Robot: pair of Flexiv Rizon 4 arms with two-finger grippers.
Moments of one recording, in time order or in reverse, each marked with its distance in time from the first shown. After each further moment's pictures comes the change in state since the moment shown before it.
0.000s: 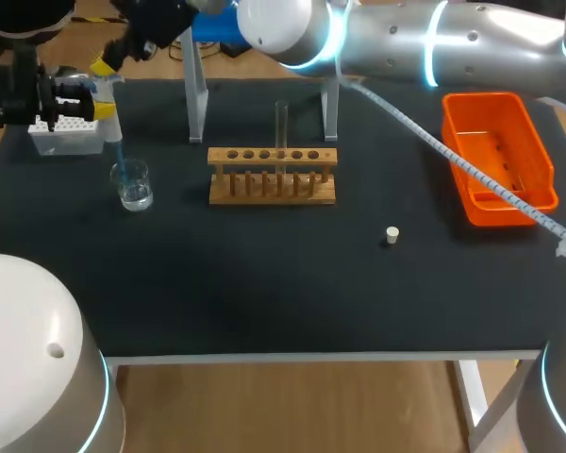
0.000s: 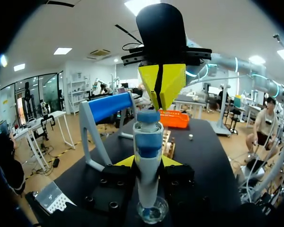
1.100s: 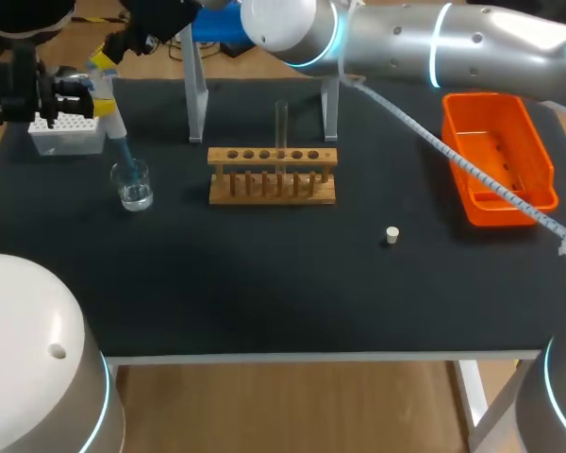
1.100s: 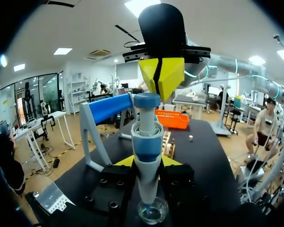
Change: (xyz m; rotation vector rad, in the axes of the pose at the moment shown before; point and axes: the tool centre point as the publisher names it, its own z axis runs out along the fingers) left arm -0.001 -0.004 0.000 -0.001 0.001 0.001; right arm -0.002 0.012 -0.011 -0.037 -0.017 -0.017
